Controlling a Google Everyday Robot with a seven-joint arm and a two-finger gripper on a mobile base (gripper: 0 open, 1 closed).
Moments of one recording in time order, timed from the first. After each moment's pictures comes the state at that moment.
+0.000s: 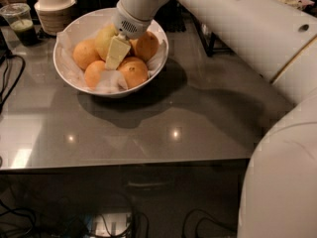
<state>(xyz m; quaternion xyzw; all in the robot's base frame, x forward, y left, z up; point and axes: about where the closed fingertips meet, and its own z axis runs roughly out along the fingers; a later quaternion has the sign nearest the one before) 0.661 0.100 0.923 -0.62 0.73 0.08 0.28</state>
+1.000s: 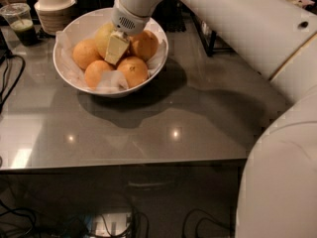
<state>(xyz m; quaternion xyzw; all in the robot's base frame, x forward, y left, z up) 0.659 0.100 0.934 -0.62 0.73 0.08 0.28</state>
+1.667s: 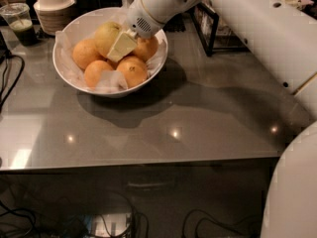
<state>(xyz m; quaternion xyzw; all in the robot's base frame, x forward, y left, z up) 0.660 0.080 0.939 -0.59 0.71 0.17 0.34</state>
